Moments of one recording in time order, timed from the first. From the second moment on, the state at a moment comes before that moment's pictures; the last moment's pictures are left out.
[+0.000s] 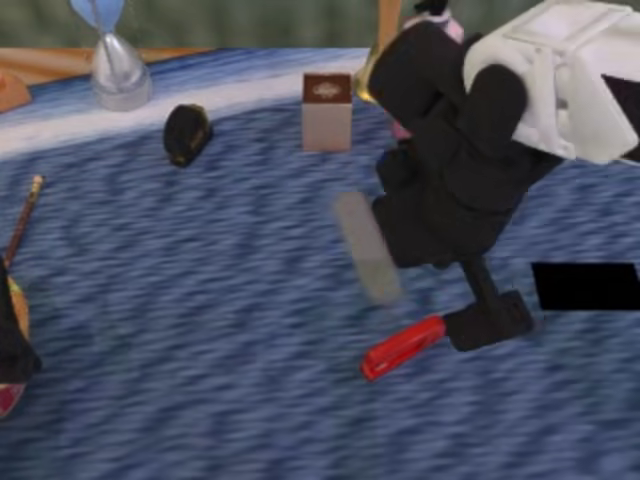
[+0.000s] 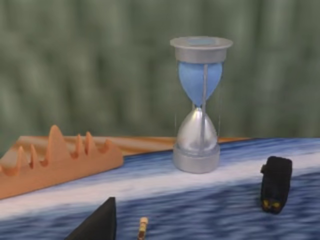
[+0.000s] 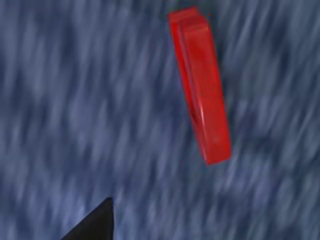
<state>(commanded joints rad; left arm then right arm) 0.00 0.00 0.00 0.00 0.00 0.00 0.69 1.85 1.48 -1.06 0.00 -1.20</state>
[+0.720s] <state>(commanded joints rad) 0.00 0.00 0.00 0.00 0.00 0.00 0.77 2.07 1.68 -1.18 0.00 -1.35</state>
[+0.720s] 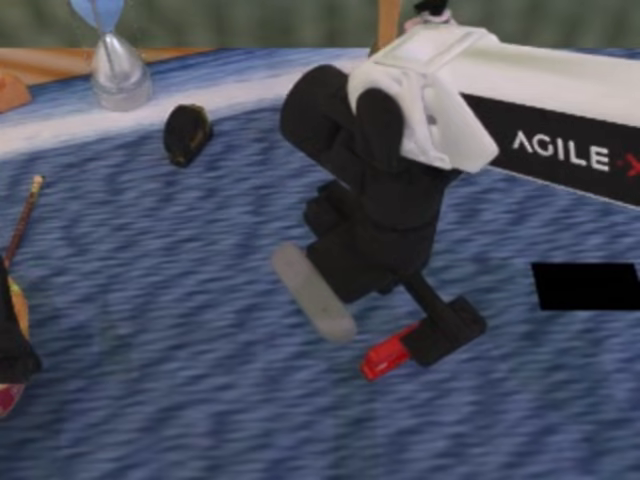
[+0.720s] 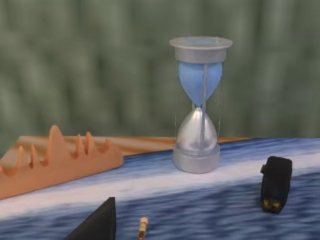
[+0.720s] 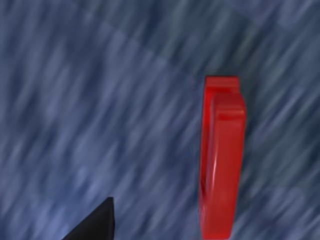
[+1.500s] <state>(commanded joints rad) 0.00 0.00 0.00 0.00 0.00 0.00 0.77 2.19 1.46 -0.84 0.00 -1.35</state>
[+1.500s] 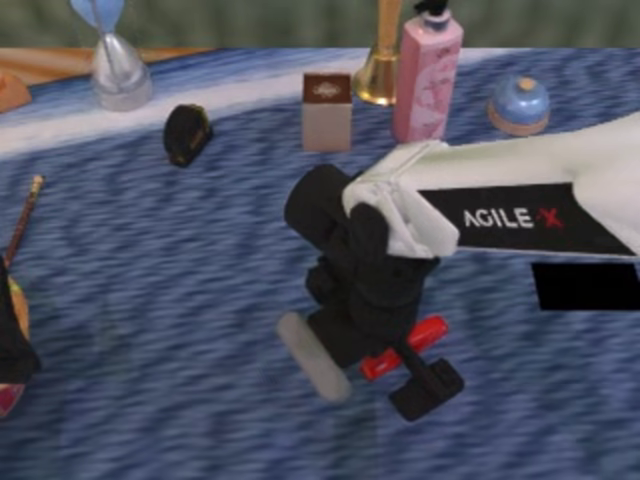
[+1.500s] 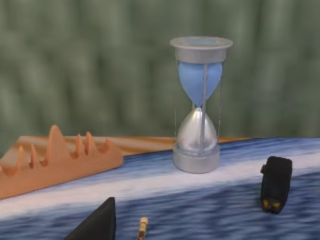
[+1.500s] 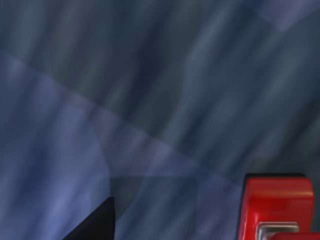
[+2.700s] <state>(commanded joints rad) 0.00 0.00 0.00 0.00 0.00 0.00 0.77 2.19 1.46 -0.84 0.00 -1.35</state>
